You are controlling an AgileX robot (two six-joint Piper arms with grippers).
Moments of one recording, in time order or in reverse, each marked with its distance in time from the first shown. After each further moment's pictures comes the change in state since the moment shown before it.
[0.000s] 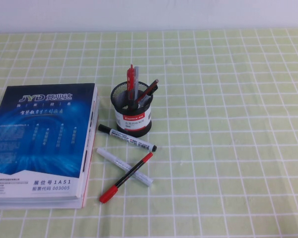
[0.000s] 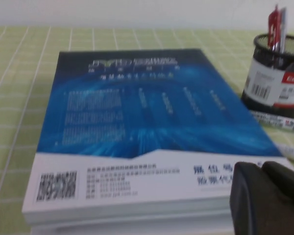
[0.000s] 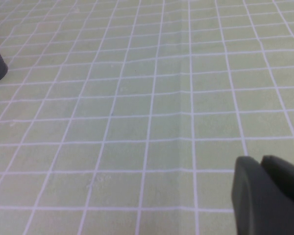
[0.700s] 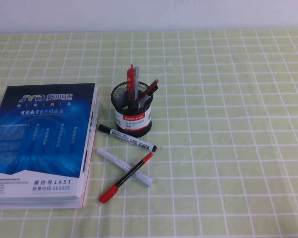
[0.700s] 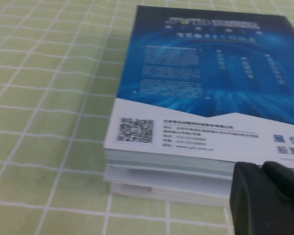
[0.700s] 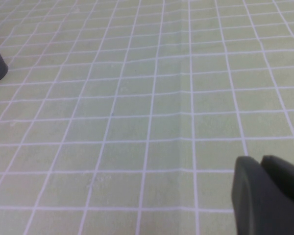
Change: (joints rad) right arm 0.000 0.000 0.000 0.000 0.000 0.000; left arm 0.199 -0.027 0.000 -0.039 0.124 0.006
